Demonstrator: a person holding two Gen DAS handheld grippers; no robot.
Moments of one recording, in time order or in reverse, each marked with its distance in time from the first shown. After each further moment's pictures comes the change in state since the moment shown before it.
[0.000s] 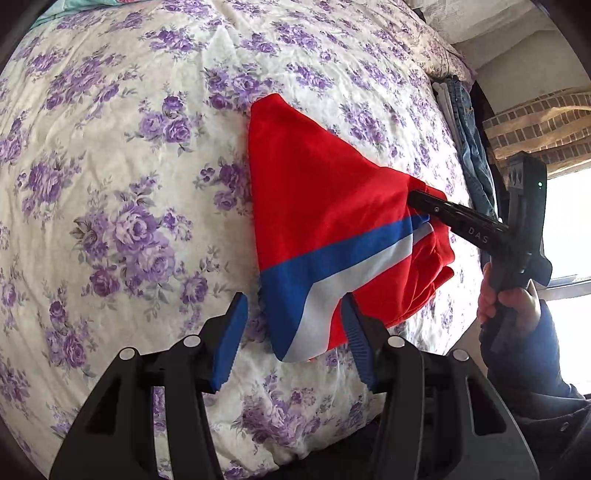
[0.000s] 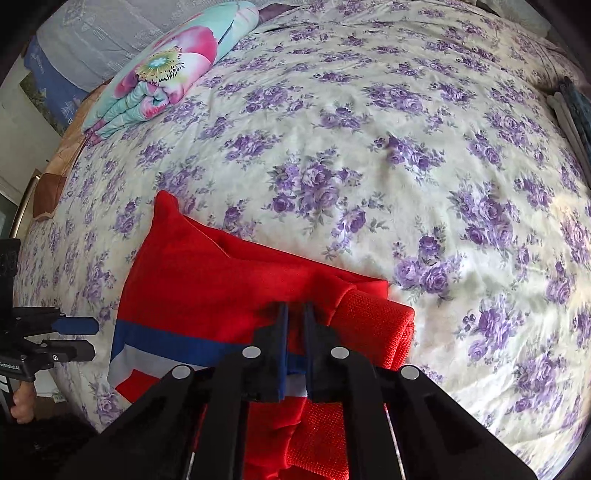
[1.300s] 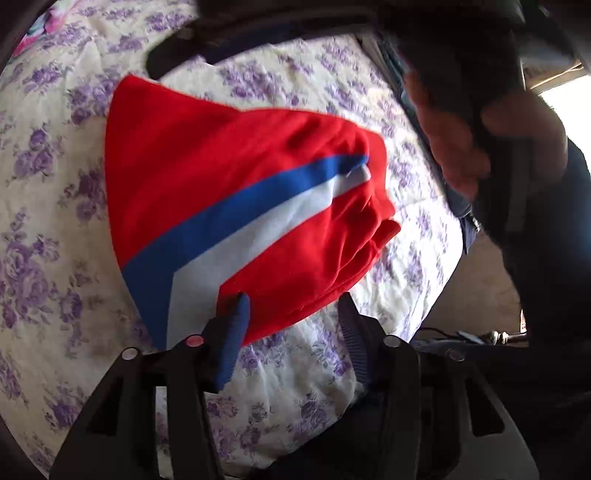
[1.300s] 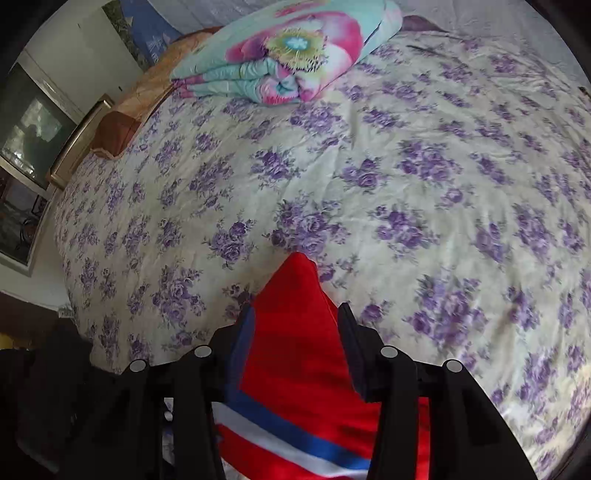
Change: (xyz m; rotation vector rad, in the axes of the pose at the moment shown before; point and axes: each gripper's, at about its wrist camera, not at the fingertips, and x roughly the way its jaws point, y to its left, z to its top) left arm 0.046 -0.080 -0.016 0.274 0.097 -0.069; right arm 0.042 0.117 0.097 -0.371 0.171 0.142
